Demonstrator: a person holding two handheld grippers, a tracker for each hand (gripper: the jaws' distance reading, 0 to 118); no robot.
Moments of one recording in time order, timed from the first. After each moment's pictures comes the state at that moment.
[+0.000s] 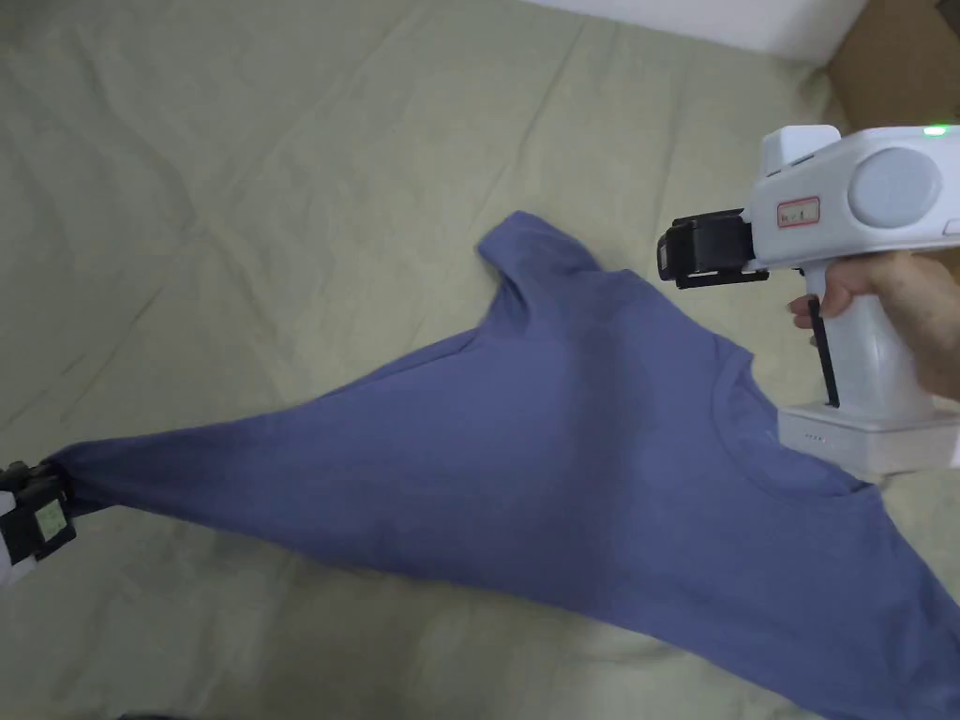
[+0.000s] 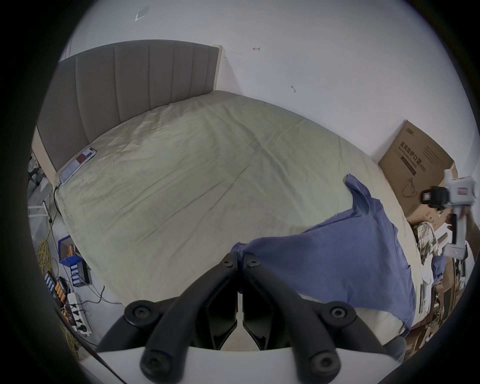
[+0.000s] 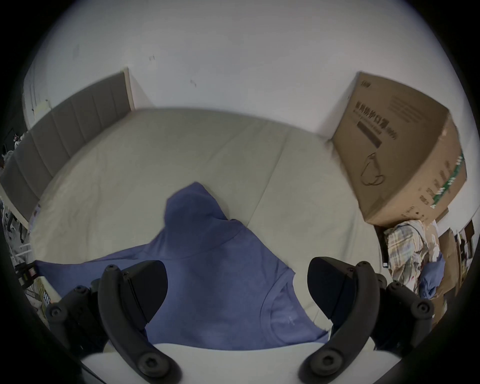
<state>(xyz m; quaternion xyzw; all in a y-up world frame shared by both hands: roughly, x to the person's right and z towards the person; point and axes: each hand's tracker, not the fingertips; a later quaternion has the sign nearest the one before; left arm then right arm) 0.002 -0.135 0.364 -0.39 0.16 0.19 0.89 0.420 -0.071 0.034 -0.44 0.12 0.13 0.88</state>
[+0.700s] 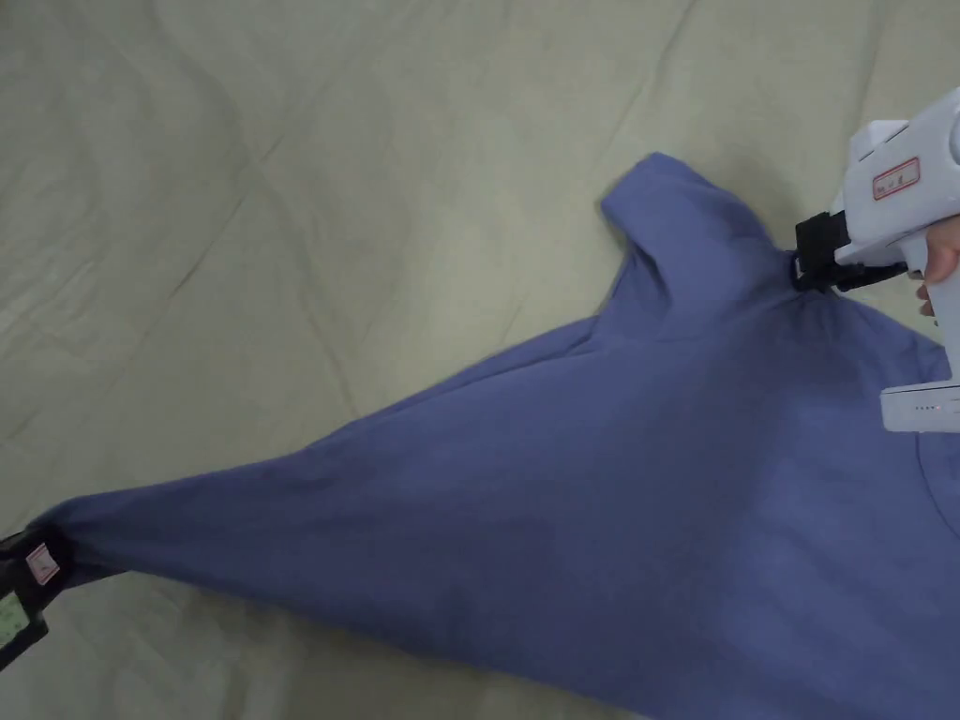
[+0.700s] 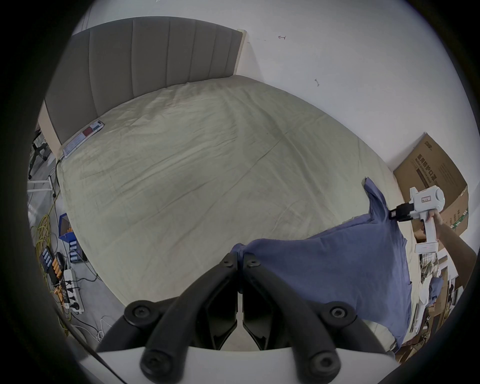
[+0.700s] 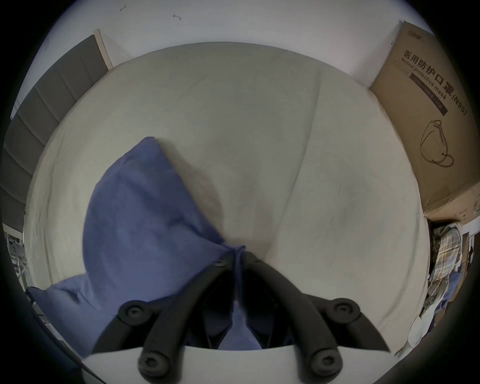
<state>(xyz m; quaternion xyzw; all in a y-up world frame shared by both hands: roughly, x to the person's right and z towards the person) -0.010 -0.162 0.339 -0.41 0.20 0.23 0.86 0.396 -0.197 -0.085 -0.56 0.13 0.11 0.81</state>
